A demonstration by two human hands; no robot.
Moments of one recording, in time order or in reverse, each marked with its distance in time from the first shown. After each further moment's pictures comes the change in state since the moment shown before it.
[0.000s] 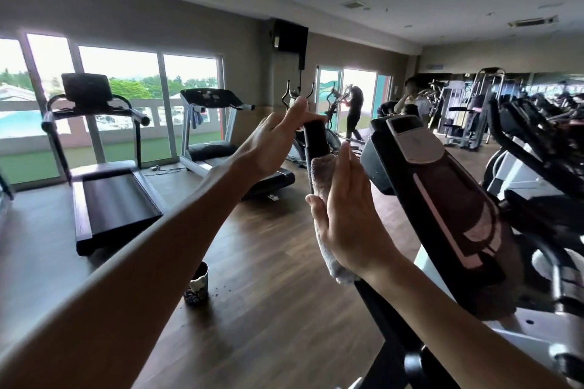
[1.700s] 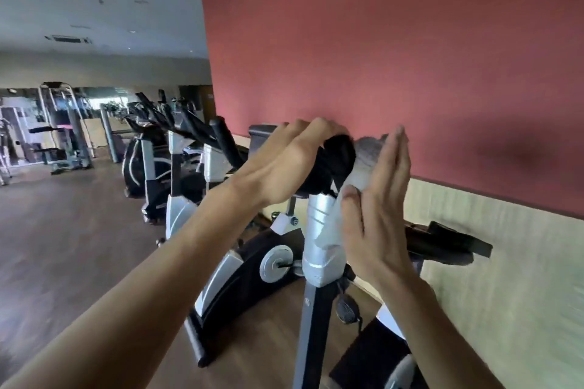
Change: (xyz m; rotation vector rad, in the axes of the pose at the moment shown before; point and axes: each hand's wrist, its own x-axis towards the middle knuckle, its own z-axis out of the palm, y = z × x) left_hand 0.124 -0.082 -0.001 -0.714 -1.056 0.778; right_hand 0.071 -0.070 0.092 -1.022 0.736 0.599
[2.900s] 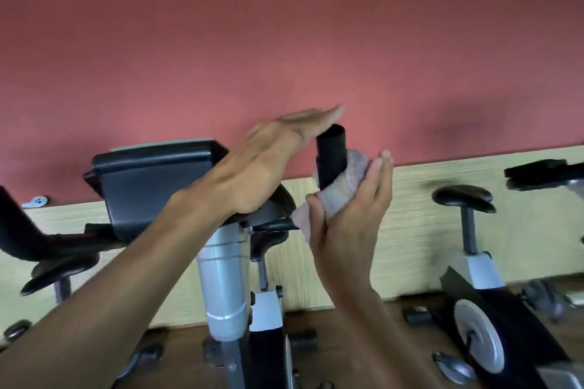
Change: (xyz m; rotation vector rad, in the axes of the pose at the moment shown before) left_hand 0.104 -0.112 0.000 -0.347 -0.539 0.950; right_hand -0.027 0.005 0.073 -1.008 0.615 0.079
